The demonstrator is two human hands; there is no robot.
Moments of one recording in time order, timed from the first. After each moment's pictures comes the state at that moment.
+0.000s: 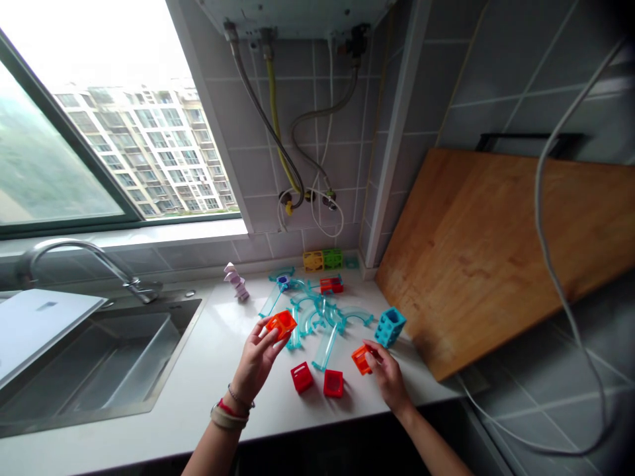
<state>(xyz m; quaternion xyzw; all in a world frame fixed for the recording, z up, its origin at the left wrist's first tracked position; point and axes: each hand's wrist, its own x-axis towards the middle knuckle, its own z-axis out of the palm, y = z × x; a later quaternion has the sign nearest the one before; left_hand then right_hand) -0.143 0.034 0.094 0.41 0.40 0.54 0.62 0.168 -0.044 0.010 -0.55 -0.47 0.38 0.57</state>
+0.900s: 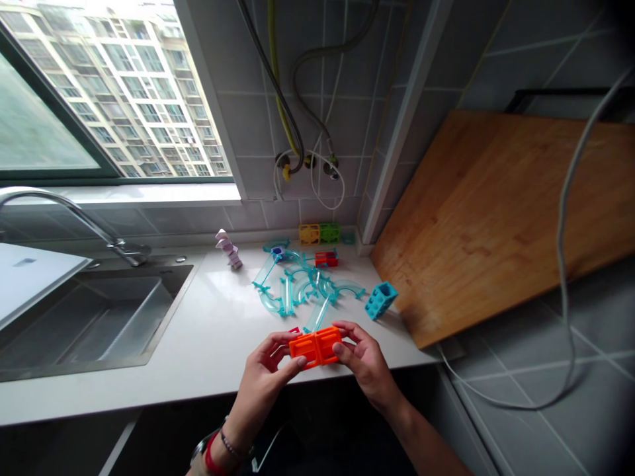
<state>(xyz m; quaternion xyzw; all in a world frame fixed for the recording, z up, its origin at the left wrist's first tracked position) -0.096 -0.080 0.144 0.43 0.47 0.47 0.61 0.120 -0.088 0.116 -0.43 -0.39 0.61 0.53</state>
